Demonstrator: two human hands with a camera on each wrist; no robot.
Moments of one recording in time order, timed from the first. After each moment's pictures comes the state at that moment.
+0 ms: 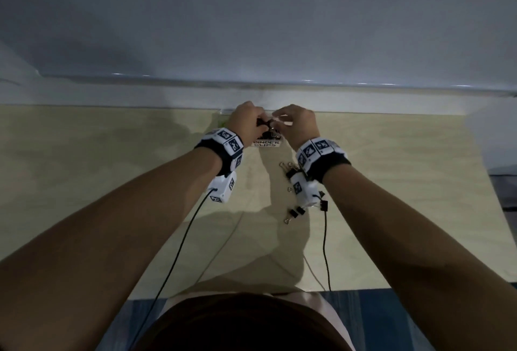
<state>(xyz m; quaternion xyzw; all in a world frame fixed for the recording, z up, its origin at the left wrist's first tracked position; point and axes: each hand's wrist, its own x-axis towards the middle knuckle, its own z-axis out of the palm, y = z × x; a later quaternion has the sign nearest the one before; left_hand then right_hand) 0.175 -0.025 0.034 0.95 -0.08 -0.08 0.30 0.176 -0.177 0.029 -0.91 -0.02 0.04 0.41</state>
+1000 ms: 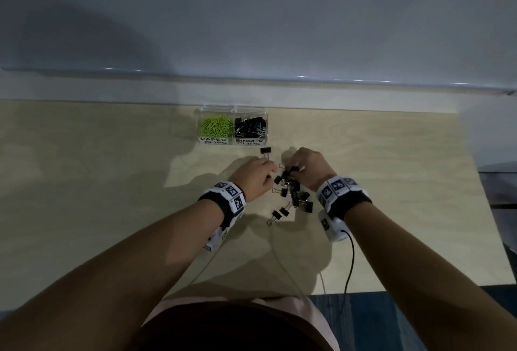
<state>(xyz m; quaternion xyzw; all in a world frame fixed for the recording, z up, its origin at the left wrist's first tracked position) 0.096 -0.078 -0.039 0.93 -0.21 -0.17 0.26 0.123 -0.265 -0.022 -0.95 -0.11 0.20 0.23</state>
